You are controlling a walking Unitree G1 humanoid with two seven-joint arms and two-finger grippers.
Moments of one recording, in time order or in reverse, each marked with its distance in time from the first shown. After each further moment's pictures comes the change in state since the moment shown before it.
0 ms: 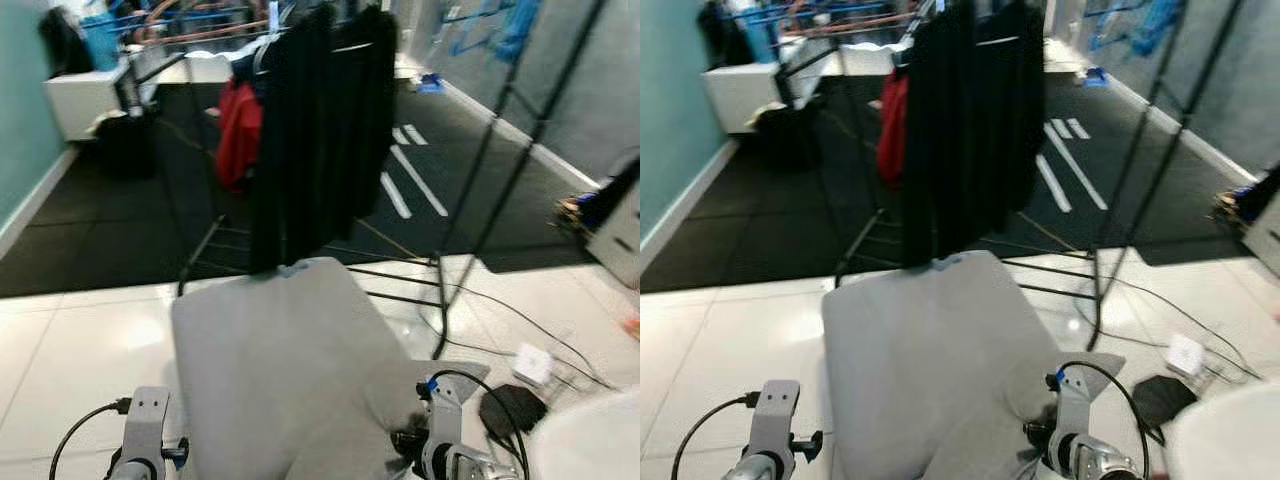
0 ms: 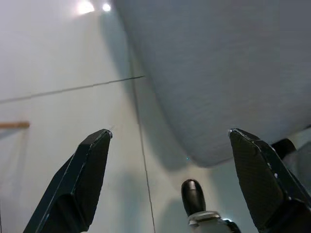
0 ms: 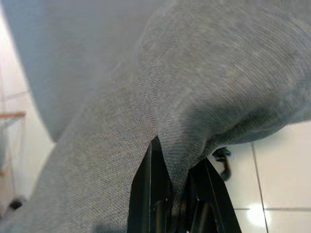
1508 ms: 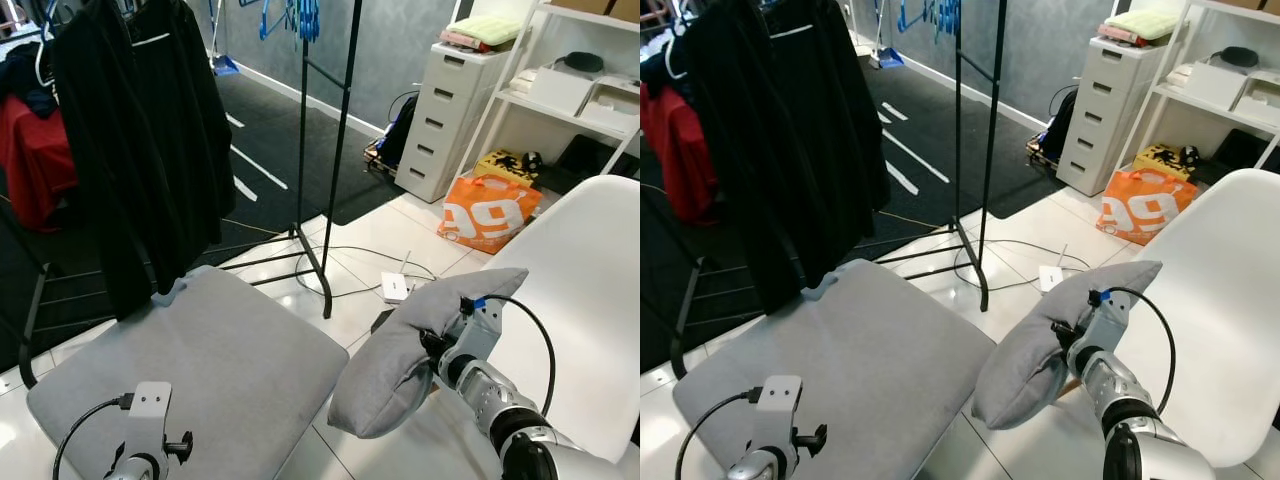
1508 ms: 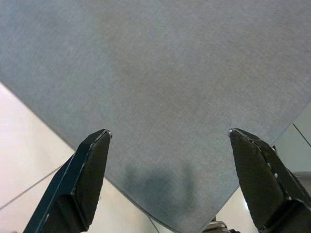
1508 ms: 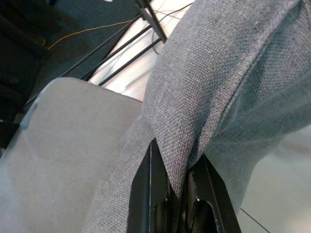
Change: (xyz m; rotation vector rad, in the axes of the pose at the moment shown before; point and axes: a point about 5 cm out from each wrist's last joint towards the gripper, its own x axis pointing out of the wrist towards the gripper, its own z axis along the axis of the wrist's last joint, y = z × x) left arm 0.001 -0.002 0.006 -0.011 -0.037 -0.034; right arm -0.017 -0.001 0.118 0.178 -0.460 -0.054
